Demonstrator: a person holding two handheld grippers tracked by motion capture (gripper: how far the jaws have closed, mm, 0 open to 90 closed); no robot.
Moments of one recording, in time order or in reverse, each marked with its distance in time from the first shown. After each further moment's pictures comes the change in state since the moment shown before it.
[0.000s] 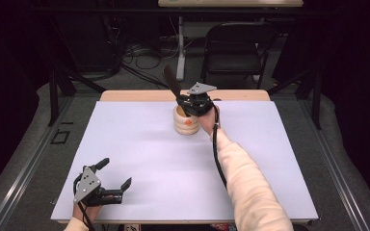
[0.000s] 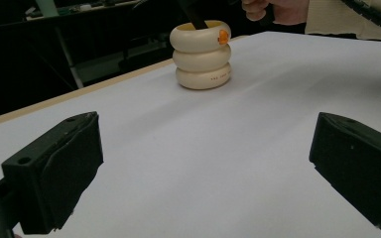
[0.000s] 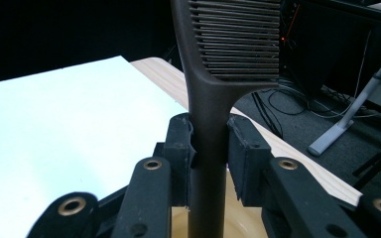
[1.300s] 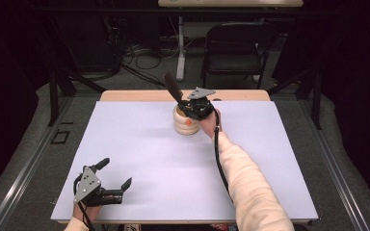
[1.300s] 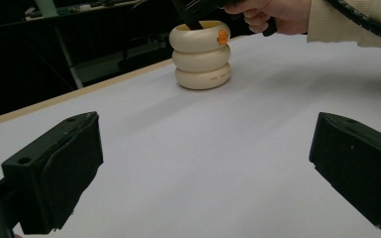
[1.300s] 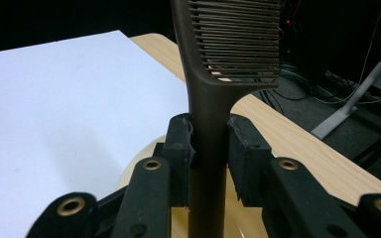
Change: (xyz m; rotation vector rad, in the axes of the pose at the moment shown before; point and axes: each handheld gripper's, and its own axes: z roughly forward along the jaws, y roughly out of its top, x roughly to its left) left arm 0.000 0.000 0.000 0.001 -0.002 -0.001; right arm -0.001 -0.018 0.005 0.063 0.008 -0.009
